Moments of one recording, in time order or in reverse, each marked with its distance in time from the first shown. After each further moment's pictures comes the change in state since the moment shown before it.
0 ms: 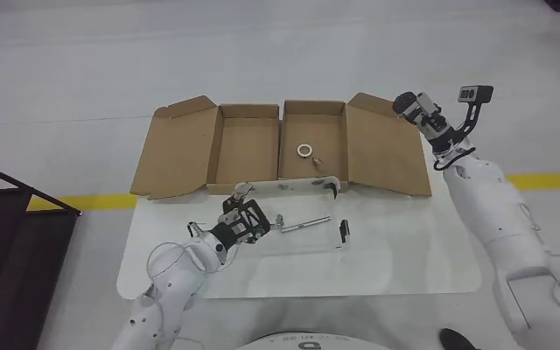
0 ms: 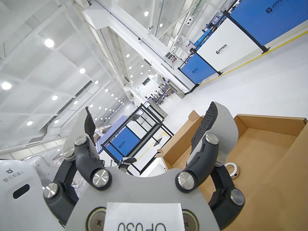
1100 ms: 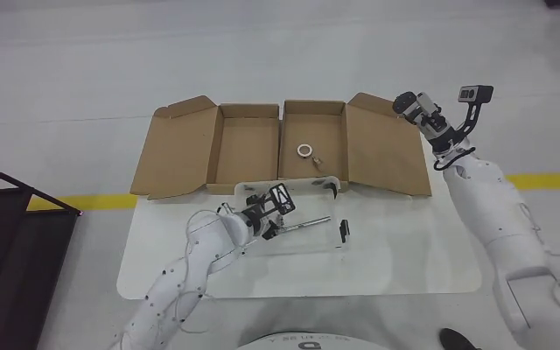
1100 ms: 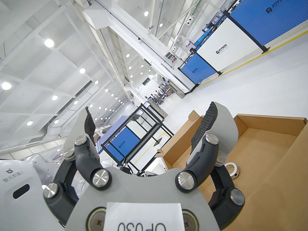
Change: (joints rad) left arm -0.307 -0.067 0.183 0.210 -0.406 -0.132 -0.570; right arm 0.000 0.000 0.000 0.000 0.000 0.000 0.000
